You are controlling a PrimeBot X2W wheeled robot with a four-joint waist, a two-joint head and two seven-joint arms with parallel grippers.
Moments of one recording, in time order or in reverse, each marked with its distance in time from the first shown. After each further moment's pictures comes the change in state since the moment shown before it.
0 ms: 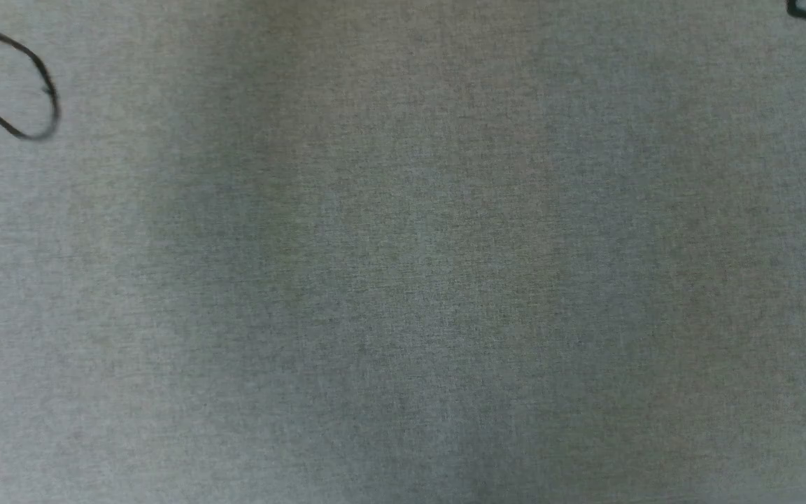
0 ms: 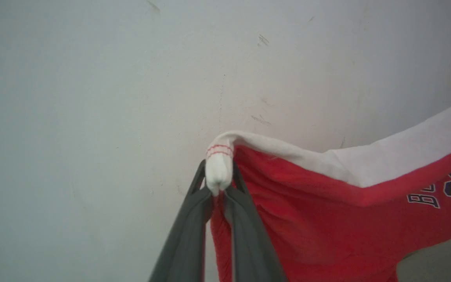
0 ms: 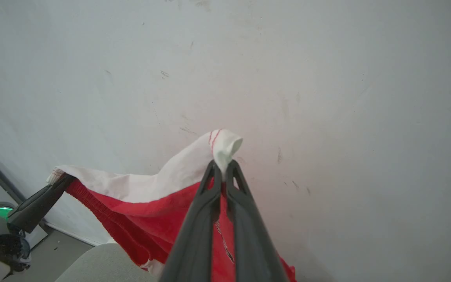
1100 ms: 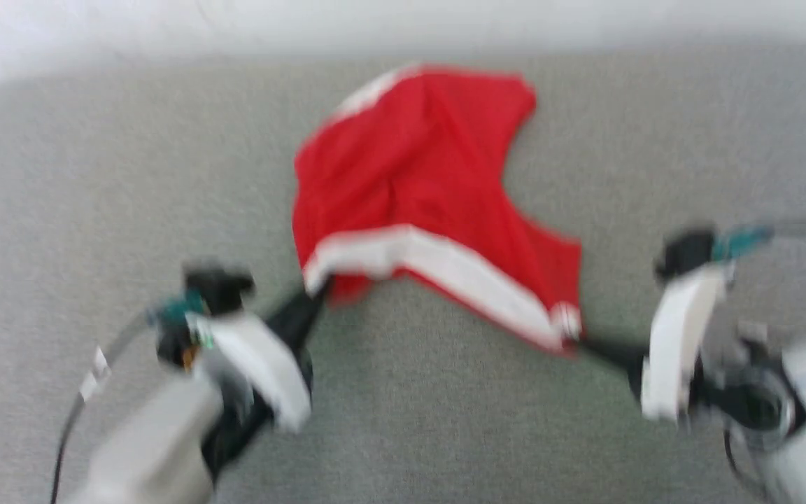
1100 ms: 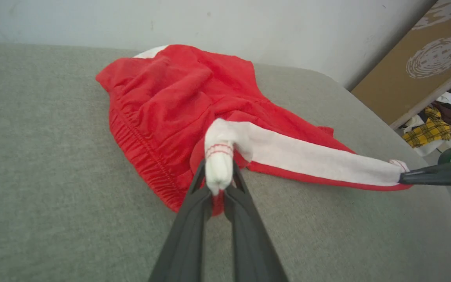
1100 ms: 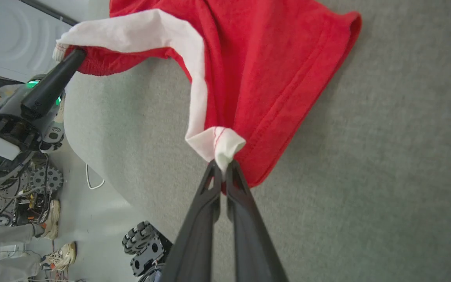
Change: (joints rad) left arm 0.957 -0.052 -0.242 -0.051 -0.259 -0.188 -0.248; right arm 1.109 -0.300 0.356 -0.254 0.484 0.000 0.278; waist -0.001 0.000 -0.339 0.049
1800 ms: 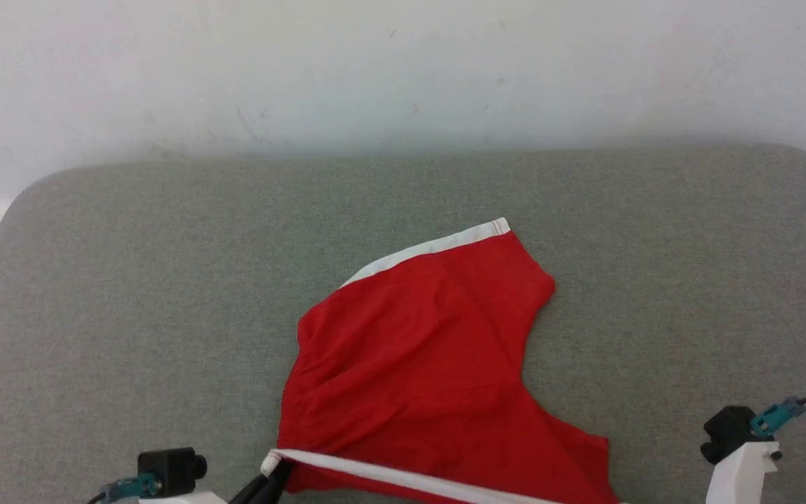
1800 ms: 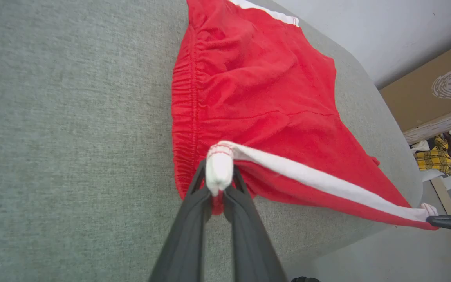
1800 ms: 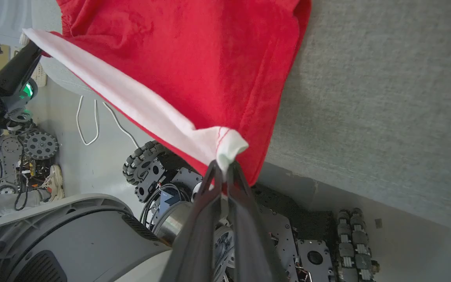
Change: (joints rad) left arm 0.512 0.155 0.013 -0.286 -0.224 0.188 0.067; right arm 0.546 -0.021 -0.212 -0.244 -0.066 0.000 0.298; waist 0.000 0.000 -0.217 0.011
